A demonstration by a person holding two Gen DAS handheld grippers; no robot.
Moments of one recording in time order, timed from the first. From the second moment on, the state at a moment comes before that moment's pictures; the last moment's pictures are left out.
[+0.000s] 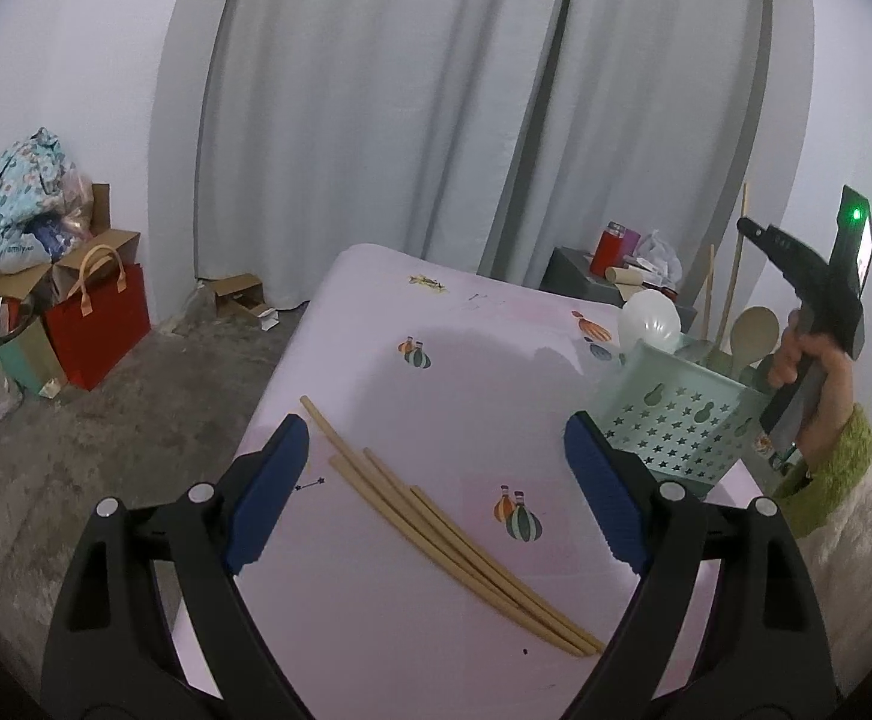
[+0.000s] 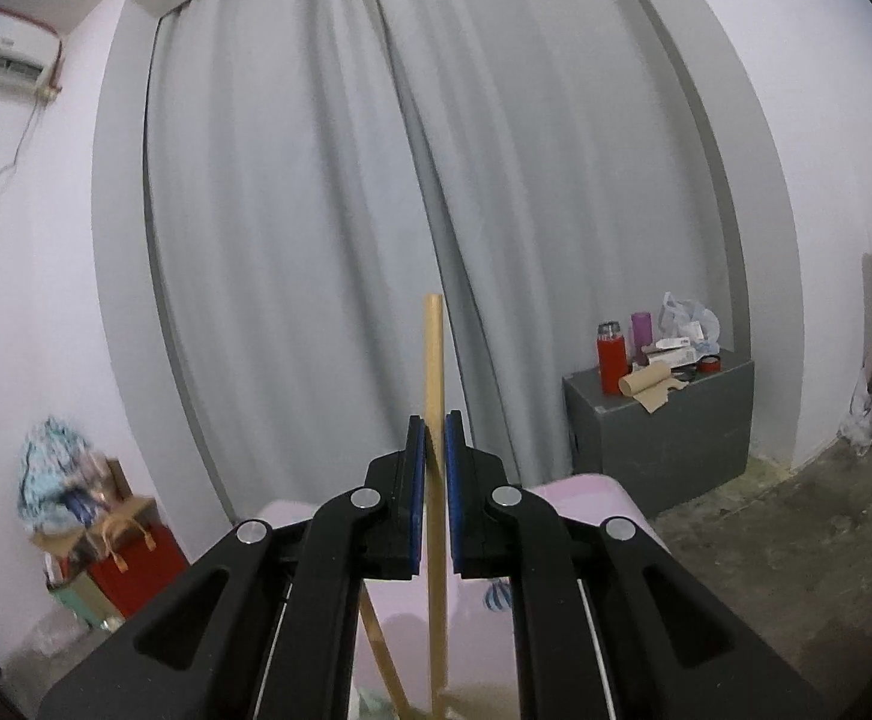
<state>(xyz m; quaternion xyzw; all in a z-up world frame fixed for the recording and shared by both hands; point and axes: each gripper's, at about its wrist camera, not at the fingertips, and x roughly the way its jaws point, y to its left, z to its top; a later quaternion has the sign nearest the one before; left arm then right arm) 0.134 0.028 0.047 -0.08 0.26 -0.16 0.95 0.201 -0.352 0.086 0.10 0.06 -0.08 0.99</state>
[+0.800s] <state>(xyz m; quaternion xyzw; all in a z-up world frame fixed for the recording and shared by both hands) 0.154 0.035 0.026 -0.11 0.31 -0.13 0.94 0.082 -0.321 0.106 0.10 0.11 0.05 0.99</state>
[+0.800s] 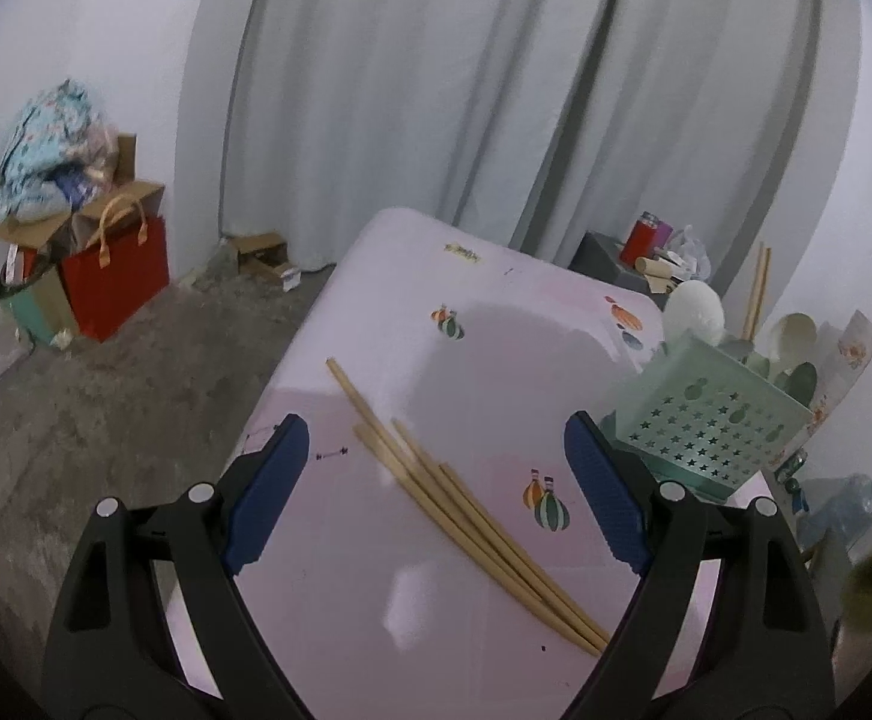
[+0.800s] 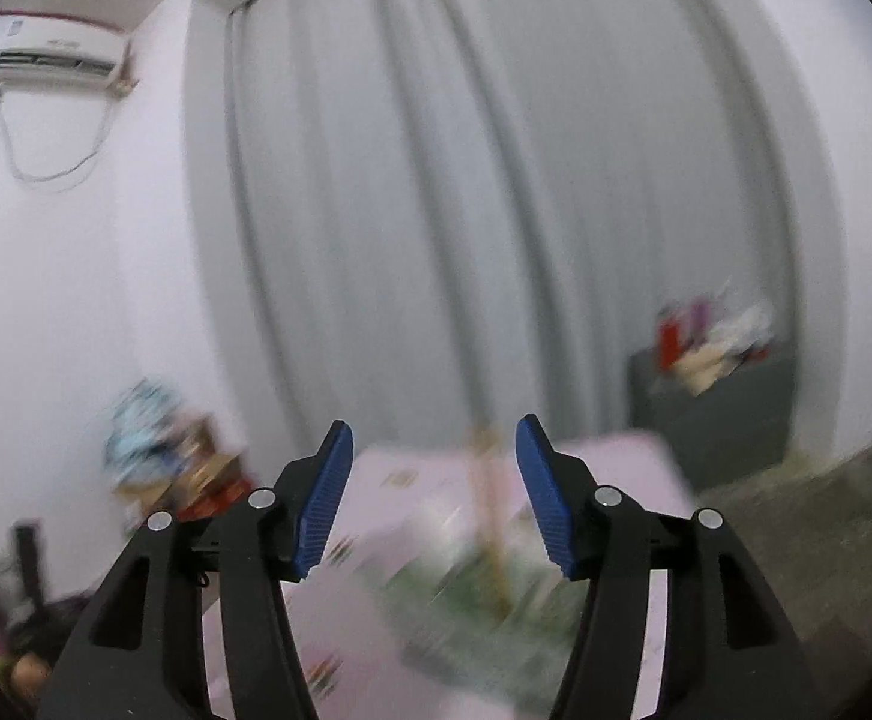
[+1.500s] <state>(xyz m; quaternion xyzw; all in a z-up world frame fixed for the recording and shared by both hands) 0.223 0.036 -0.079 -0.32 0.51 -0.09 0.79 0.102 -0.226 -0.045 0.08 0.37 0.17 0.91</state>
